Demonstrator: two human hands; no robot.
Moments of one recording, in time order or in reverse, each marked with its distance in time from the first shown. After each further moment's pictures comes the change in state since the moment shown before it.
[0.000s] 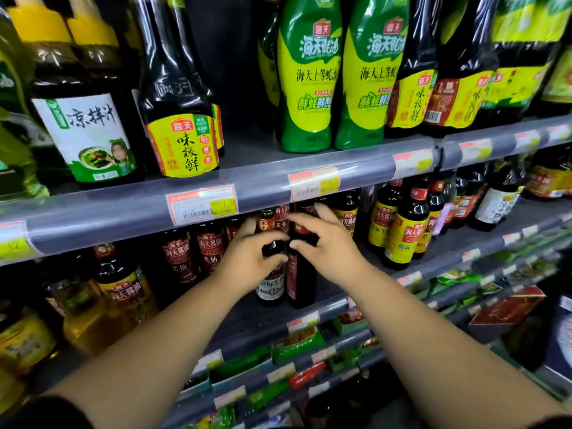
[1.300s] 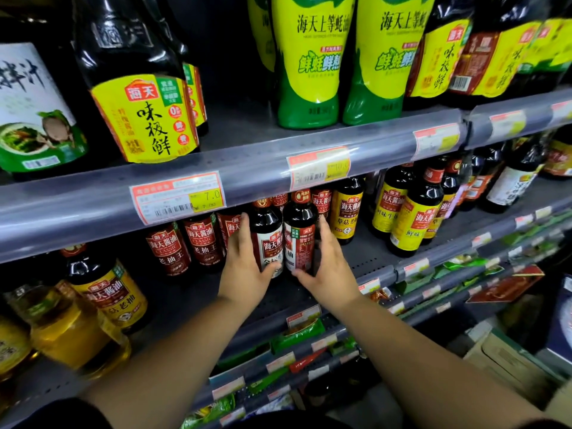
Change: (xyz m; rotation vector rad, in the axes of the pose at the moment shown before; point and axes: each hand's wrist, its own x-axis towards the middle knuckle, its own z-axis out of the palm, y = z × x) left_hand -0.025 -0.032 0.054 -0.018 0.122 -0.292; right_hand -0.044 0.059 0.058 0.007 0.007 0.304
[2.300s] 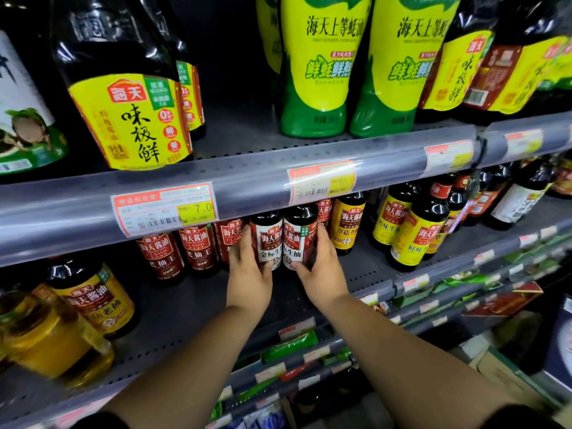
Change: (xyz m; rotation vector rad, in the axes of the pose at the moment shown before) left_hand 0.008 -0.002 0.036 -0.101 0.117 -0.125; right_hand 0.032 0.015 0.016 0.084 0.026 0.128
